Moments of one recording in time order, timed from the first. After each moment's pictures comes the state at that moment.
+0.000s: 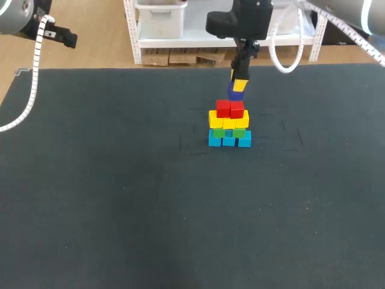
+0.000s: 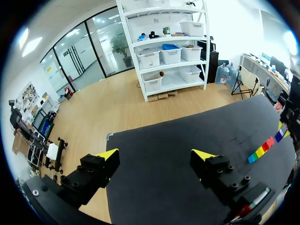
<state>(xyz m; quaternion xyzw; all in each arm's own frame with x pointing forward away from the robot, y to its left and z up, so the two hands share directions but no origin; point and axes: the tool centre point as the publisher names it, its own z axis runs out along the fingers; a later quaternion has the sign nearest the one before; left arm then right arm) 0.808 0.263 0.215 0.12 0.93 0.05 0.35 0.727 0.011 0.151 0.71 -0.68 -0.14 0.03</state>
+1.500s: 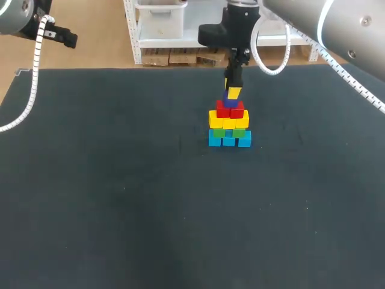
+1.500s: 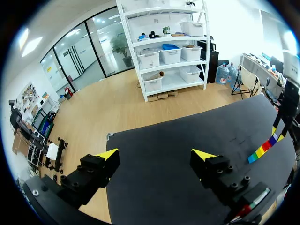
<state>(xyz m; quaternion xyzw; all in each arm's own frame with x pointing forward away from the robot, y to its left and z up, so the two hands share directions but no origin) 0.808 0.263 0.215 0.12 0.93 0.05 0.35 0.732 0.020 0.125 0.73 -0.67 -0.14 0.06</state>
